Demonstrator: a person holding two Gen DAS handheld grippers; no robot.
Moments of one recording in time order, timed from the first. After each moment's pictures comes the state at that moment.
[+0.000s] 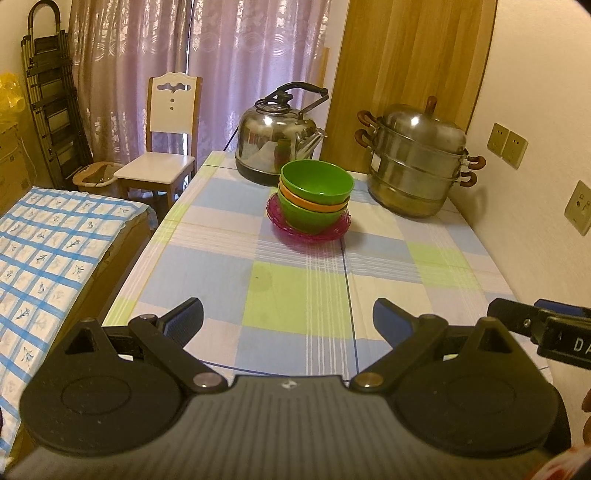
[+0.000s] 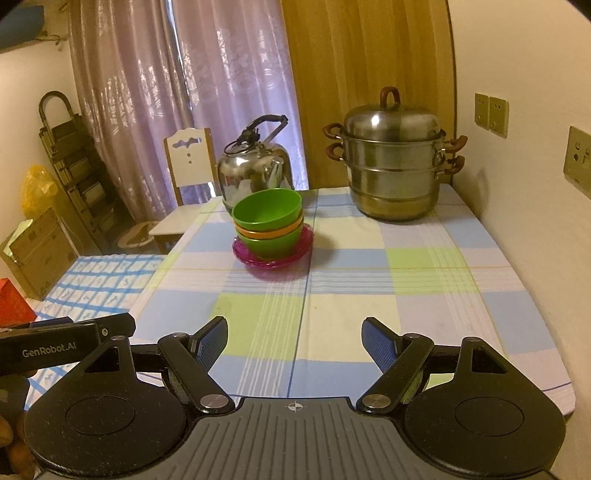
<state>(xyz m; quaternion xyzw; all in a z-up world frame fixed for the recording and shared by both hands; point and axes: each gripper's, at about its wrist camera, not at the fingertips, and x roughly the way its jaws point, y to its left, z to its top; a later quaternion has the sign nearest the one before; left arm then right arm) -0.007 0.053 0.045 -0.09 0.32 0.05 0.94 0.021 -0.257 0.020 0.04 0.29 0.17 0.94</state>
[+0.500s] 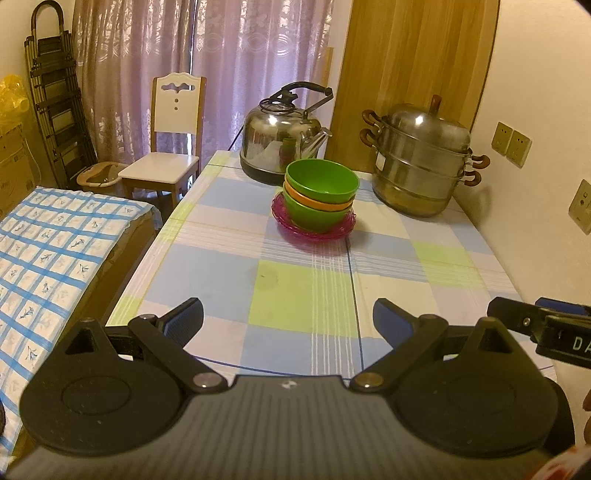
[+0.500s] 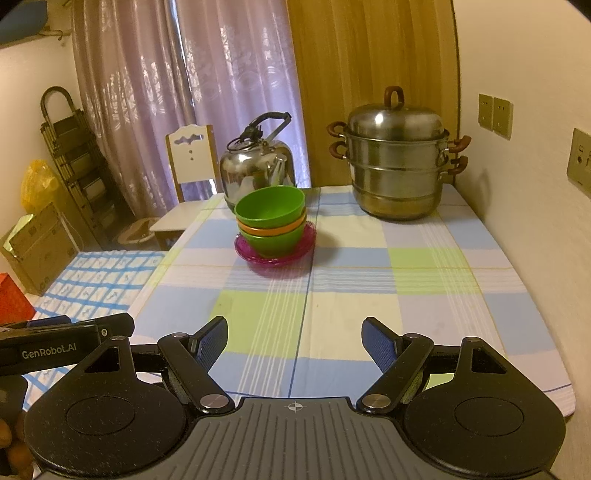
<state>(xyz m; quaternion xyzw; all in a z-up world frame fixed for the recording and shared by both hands) -0.012 0.057 0.042 -0.08 0.32 0.05 0.94 0.020 -0.253 0.016 0.03 0.29 0.18 0.94</state>
